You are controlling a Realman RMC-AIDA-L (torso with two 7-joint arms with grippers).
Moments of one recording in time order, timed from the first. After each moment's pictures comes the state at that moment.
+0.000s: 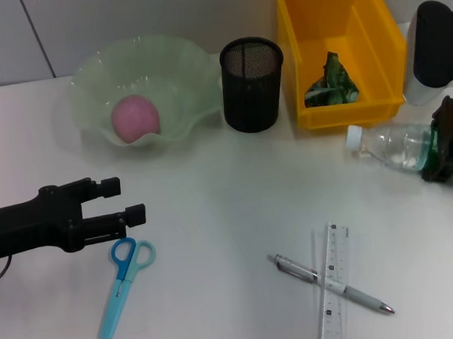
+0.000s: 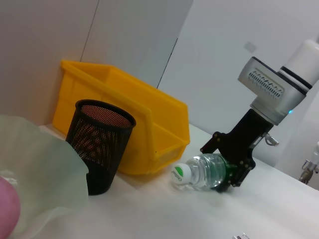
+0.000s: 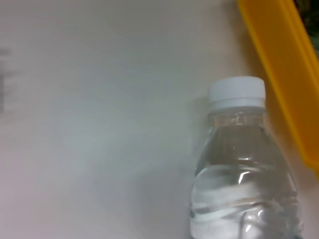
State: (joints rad) left arm -0.46 -1.98 0.92 0.62 1.78 1.56 -1.52; right arm 0.79 1.98 -1.08 -0.84 -2.92 -1.34 1.85
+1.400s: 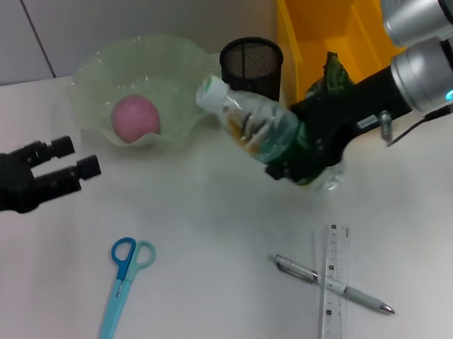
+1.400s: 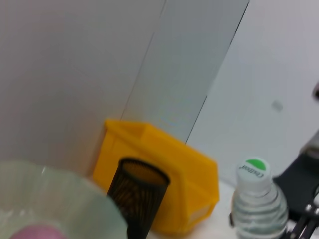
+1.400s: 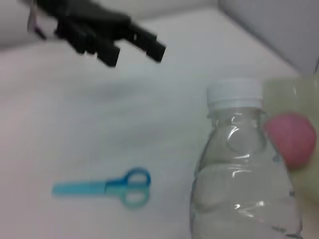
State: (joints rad) left arm -0.46 -1.97 0.72 0.62 1.78 1.62 -1.53; right arm 0.72 2.05 -0.93 -0.92 -2.22 -1.53 1.66
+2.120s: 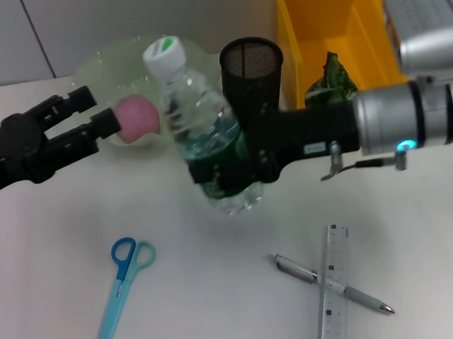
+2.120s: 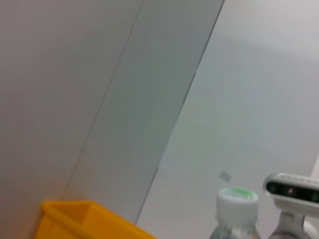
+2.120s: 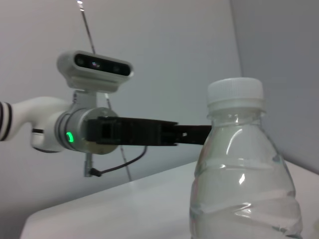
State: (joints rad) left arm -0.48 -2.04 0.68 0.61 1.64 1.73 -1.48; right arm 0.70 2.08 -0.95 -0.54 -1.76 -1.49 1.36
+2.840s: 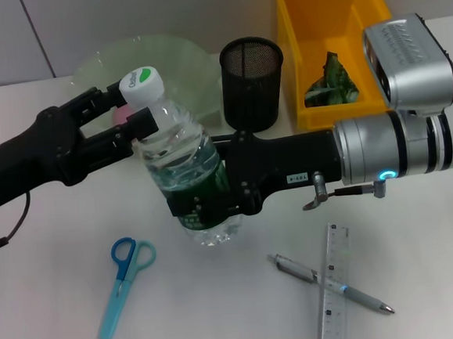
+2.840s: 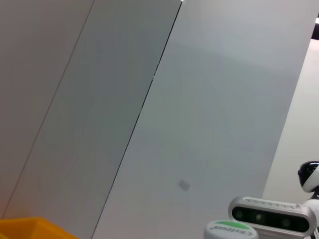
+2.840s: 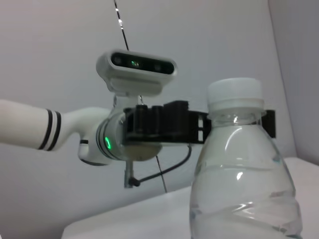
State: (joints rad) left arm -0.52 -2.07 0.69 0.58 1.63 1.79 -1.44; right arm 0.73 2.09 -1.01 -0.40 -1.67 -1.52 1.24
